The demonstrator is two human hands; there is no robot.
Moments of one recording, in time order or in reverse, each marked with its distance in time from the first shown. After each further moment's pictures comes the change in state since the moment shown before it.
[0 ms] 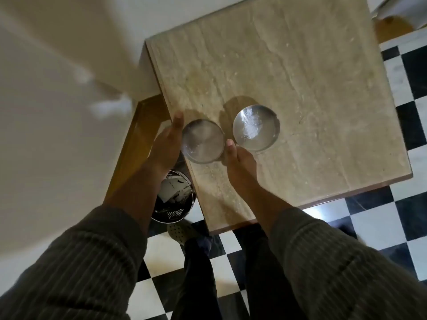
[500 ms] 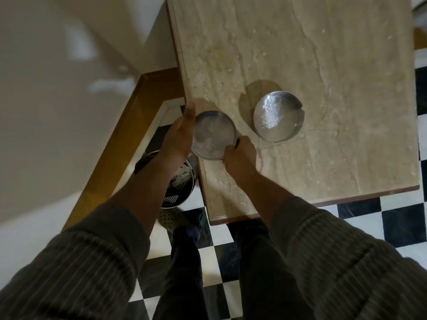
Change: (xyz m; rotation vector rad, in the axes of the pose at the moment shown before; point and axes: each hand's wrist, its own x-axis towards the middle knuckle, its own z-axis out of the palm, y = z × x) left_hand 0.017 -0.078 -0.006 -0.193 -0.088 -0.242; right_hand 0.011 0.007 0.048 -0.087 -0.034 0.202
